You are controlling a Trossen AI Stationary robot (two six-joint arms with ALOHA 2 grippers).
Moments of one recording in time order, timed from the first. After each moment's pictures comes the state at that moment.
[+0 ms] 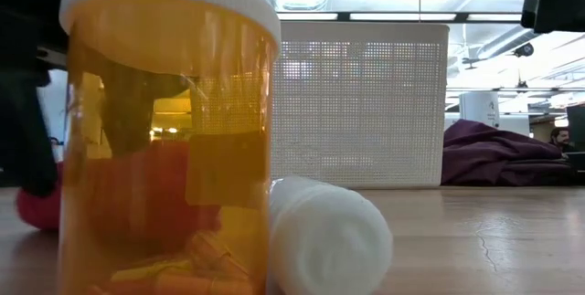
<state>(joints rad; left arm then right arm) -0.59 1.80 1.11 -0.38 -0.14 -0.24 0.55 1.05 0.85 -0.66 0.08 1.12</state>
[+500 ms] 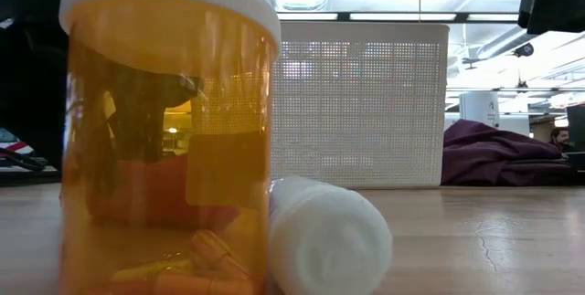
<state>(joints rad) -0.53 1.79 1.02 -0.37 -0.18 -0.27 0.55 1.05 0.85 -0.65 0.11 1.12</state>
